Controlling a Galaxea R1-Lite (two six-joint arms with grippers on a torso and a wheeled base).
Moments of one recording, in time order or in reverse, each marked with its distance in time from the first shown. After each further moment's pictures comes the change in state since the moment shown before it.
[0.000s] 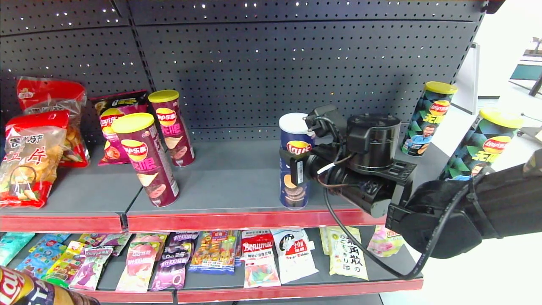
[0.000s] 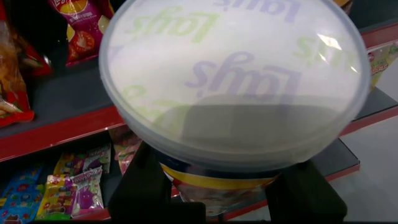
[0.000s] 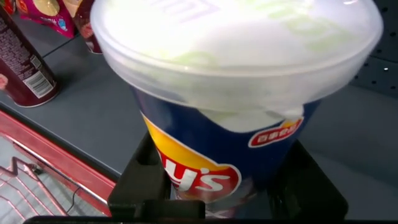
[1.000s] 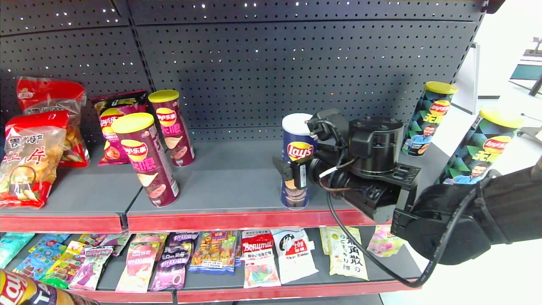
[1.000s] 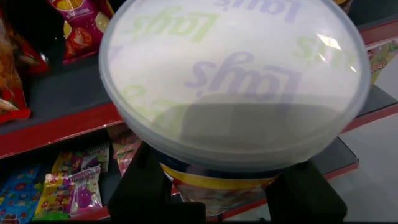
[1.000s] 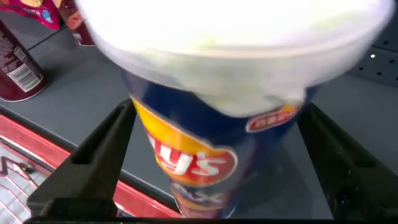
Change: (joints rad) left arm 0.000 -0.010 0.014 0.001 -0.004 0.000; right arm 0.012 -0.025 0.033 0.006 -0.054 0.003
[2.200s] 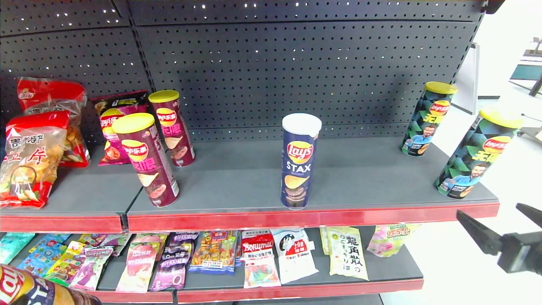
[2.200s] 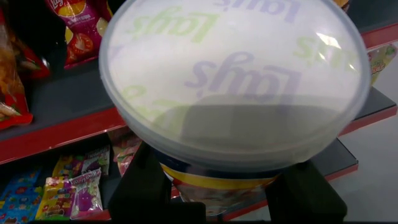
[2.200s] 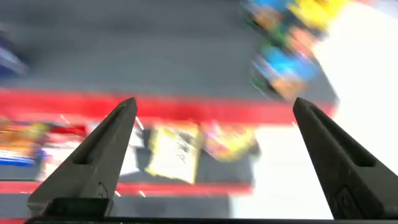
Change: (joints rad) left arm -0.001 0.022 -0.026 -0.002 -0.005 0.000; right arm -0.497 -0.885 0.861 0.028 -0.008 -0.067
